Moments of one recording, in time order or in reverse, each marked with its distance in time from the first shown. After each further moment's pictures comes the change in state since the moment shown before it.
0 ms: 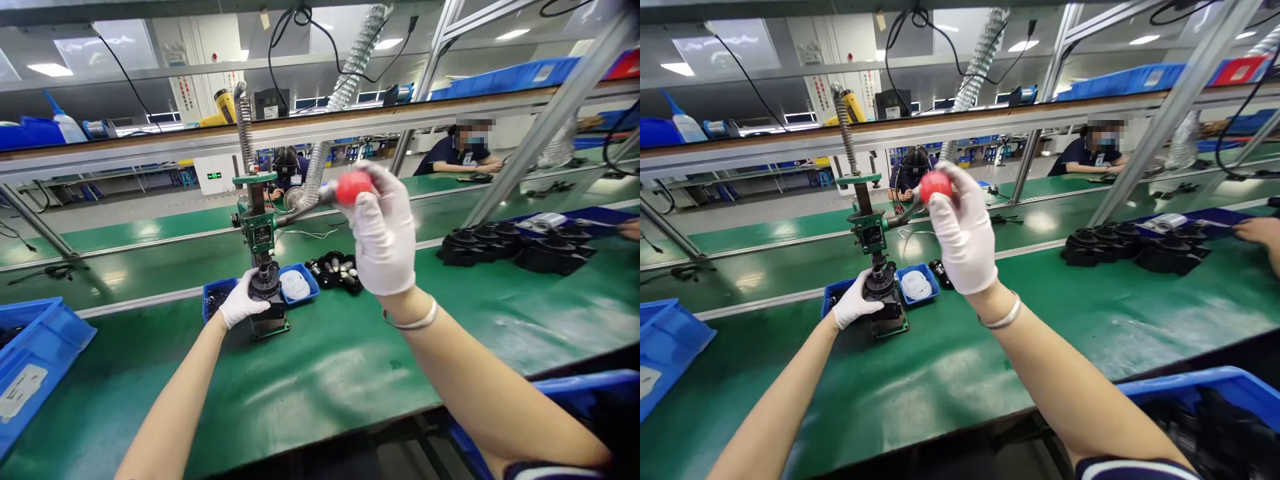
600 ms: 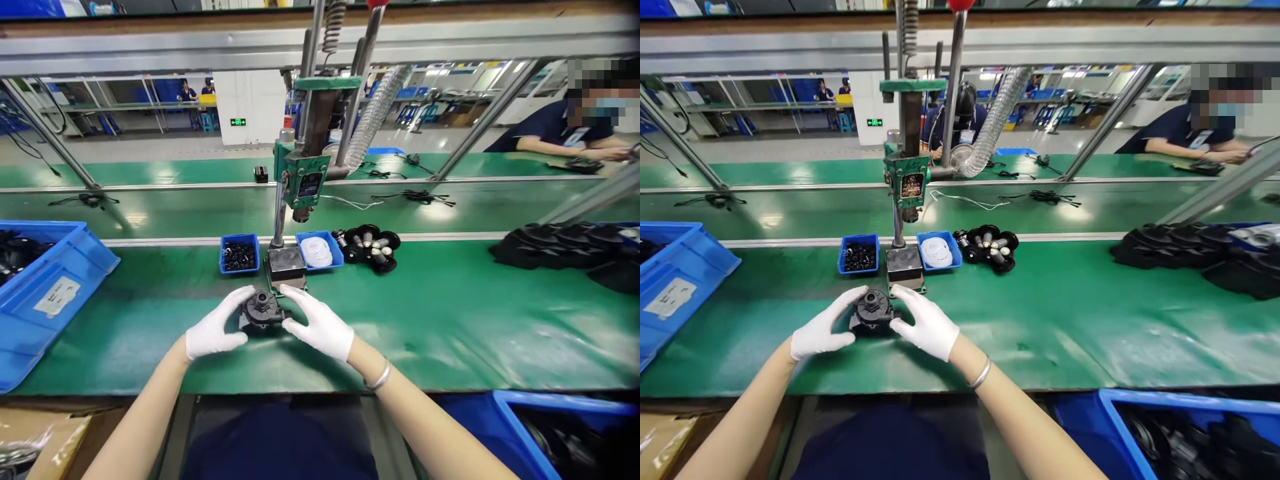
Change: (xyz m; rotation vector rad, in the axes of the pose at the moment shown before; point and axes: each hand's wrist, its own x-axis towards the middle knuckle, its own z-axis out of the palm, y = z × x) left_hand -0.159 -0.028 -0.019 0.259 -0.082 -0.092; right_hand -0.199 0.055 0.033 -0.209 -1.012 0.437
